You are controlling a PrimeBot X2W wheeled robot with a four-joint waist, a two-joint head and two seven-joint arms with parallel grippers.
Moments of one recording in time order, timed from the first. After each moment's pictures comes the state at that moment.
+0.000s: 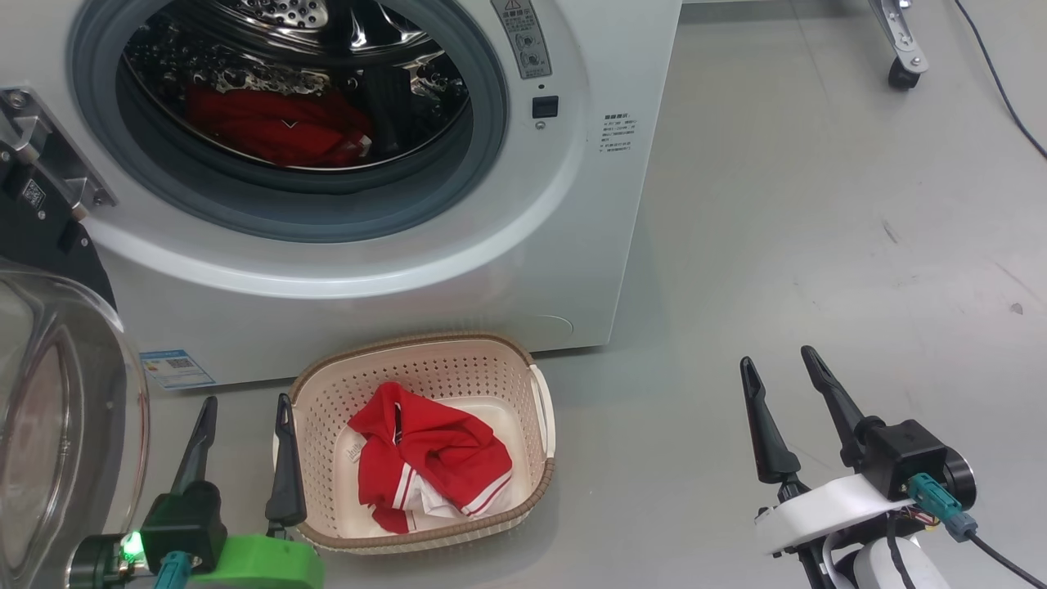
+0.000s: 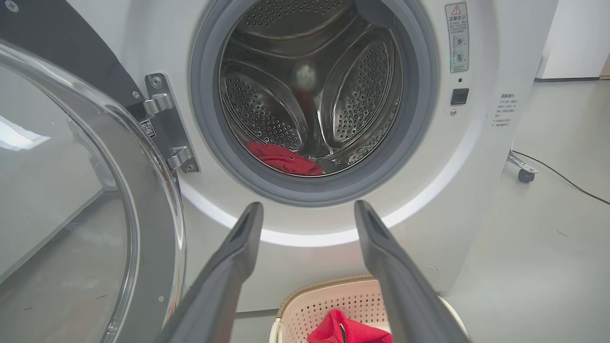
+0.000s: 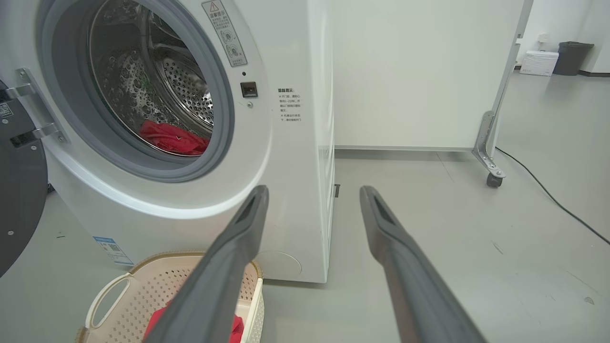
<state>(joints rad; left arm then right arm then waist) 0.05 0.05 -0.12 0.07 -0.21 0.12 -0.24 -0.01 -0.06 0.18 0.16 0.24 0.04 -0.26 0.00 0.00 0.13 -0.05</state>
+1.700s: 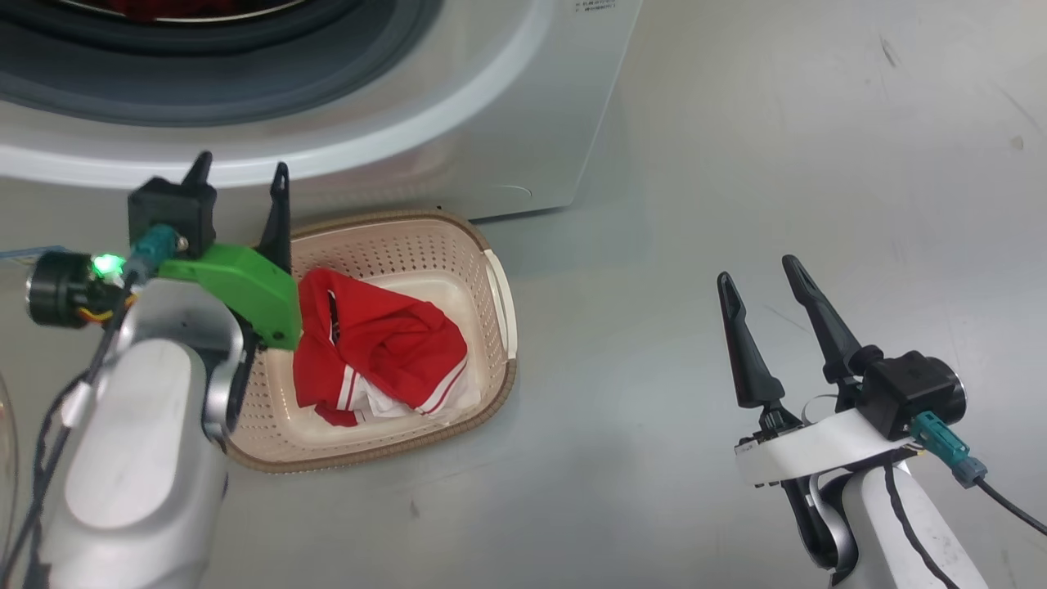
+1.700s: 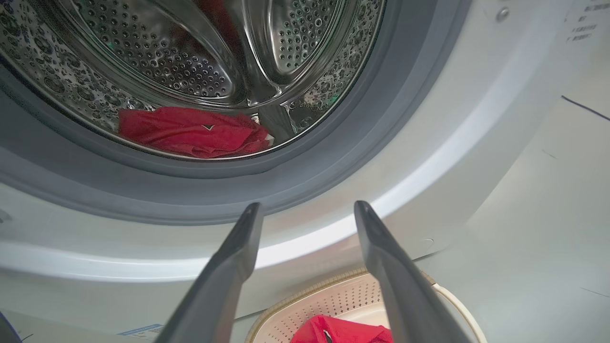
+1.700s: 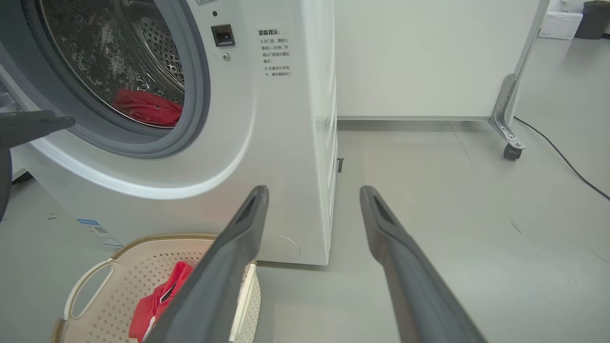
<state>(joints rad) -0.52 0.11 -0.20 0.29 -0.22 0.04 0.11 -0.12 -0.05 0.23 0.07 0.24 0.06 -0.26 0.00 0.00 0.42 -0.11</state>
